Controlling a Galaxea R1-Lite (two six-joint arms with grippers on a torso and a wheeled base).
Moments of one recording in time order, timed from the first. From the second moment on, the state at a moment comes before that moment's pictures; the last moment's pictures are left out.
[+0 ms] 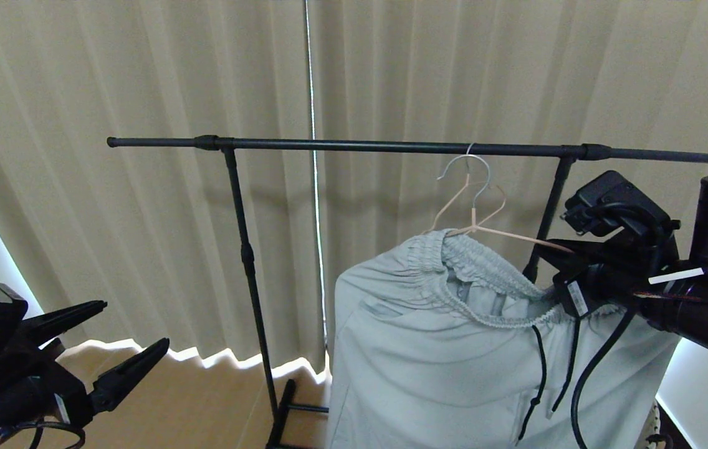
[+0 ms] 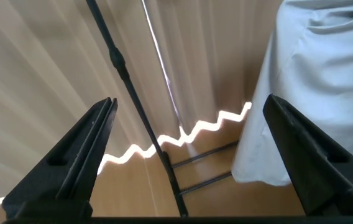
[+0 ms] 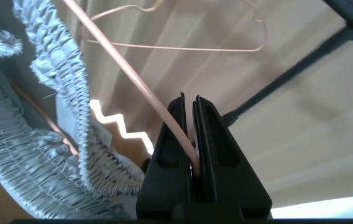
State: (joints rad) left arm 0.03 1.21 -0.14 -0.87 -0.40 0.28; right arm 0.46 1.45 -0.71 -0.41 -0.30 -0.33
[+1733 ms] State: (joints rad) left arm 0.04 1.21 -0.15 -0.87 -0.40 0.28; right arm 0.45 1.44 -0.68 -0.37 -0.30 -0.19
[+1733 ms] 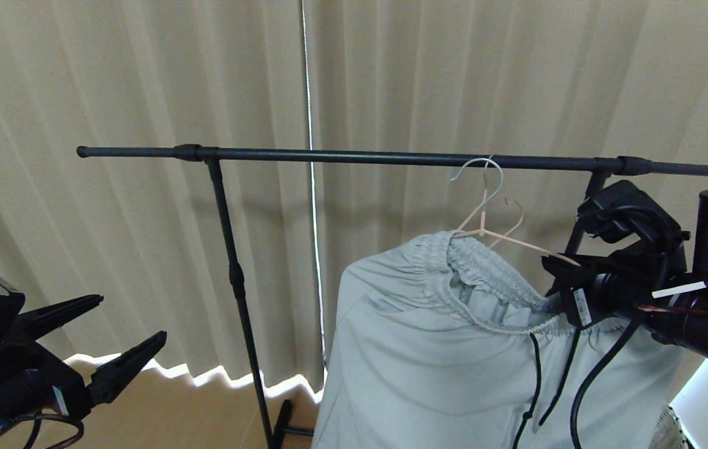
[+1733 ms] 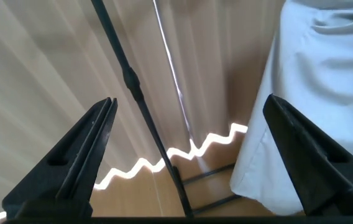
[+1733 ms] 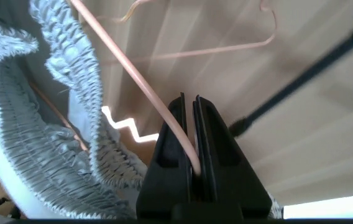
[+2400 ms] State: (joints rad) left arm 0.04 1.20 -0.15 -0.87 -0.40 0.28; right arm 0.45 1.42 -0.68 -0.37 -0.30 -0.19
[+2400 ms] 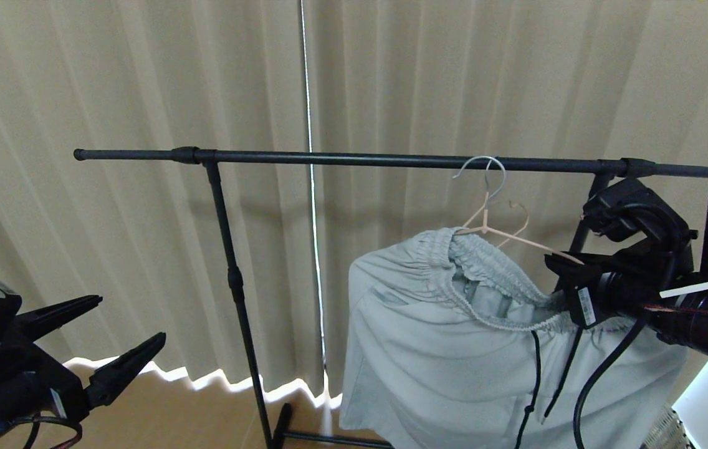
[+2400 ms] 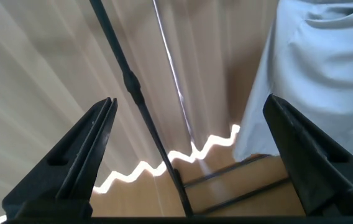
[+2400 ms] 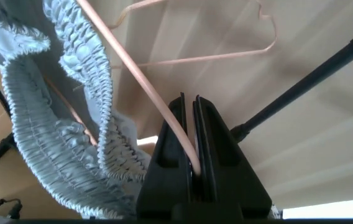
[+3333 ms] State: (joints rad) left arm 0.04 1.18 -0.14 -0.87 -0.40 0.28; right arm 0.45 1.43 -0.72 -0.37 -0.36 -0.19
